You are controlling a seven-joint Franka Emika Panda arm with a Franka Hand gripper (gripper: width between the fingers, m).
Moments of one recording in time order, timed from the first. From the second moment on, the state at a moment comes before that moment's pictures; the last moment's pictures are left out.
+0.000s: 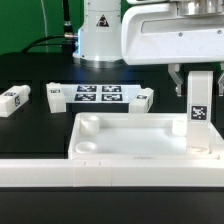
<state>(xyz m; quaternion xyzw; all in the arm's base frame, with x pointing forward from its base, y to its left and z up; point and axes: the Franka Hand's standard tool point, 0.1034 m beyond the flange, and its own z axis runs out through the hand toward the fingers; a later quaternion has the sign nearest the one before) 0.628 0.099 0.109 -0.97 0.24 -0.05 0.05</state>
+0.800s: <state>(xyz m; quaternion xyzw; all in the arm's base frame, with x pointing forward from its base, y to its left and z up) 0.628 0.100 0.108 -0.88 0.47 -0.03 0.06</state>
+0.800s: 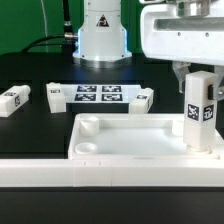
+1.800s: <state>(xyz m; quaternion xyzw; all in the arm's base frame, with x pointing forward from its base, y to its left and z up) 0.629 0.102 0.110 -1.00 0.05 -0.06 0.04</state>
